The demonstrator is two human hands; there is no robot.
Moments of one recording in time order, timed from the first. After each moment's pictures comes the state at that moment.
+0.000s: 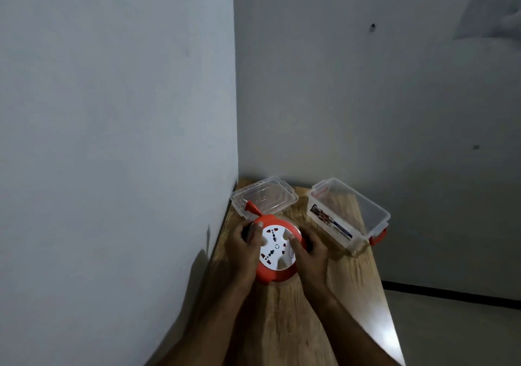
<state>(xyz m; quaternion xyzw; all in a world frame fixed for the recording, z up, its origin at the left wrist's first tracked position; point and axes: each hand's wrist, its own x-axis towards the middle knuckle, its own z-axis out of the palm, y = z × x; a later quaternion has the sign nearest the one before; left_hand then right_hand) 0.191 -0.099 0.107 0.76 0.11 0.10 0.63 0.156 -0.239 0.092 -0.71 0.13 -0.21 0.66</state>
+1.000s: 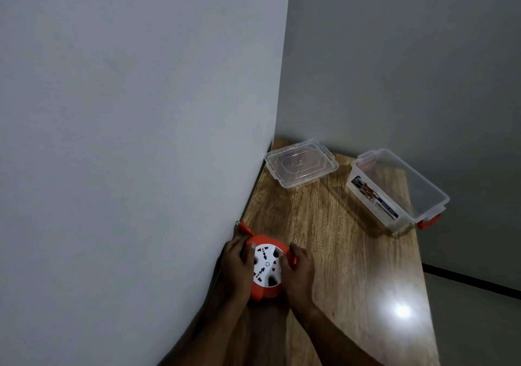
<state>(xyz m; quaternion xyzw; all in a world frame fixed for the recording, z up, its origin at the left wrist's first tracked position) 0.120 -0.021 0.009 0.84 0.19 0.07 0.50 0.113 -0.154 -0.009 -0.83 0.18 -0.04 0.52</state>
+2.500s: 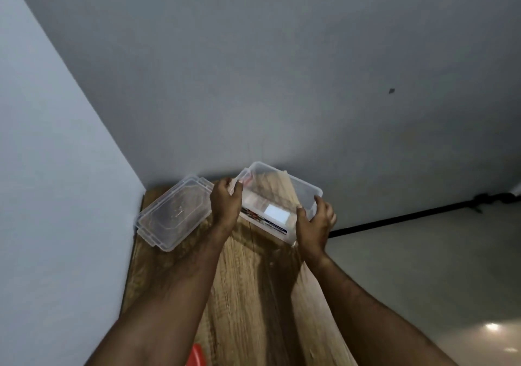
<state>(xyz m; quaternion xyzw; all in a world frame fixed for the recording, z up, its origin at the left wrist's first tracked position) 0.375 -0.300 0.082 0.83 -0.04 0.01 0.55 0.242 -0.441 0.049 -0.73 0.39 -0.31 0.47</state>
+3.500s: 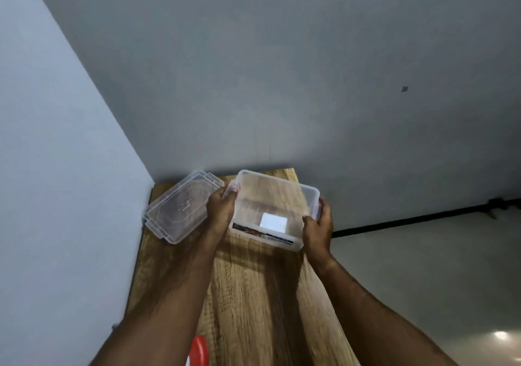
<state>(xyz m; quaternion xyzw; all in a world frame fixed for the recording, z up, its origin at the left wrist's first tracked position) 0.374 -0.270 0.065 0.78 0.03 -0.09 0.61 0.231 -0.433 0.056 -0.62 0.35 -0.28 0.65</state>
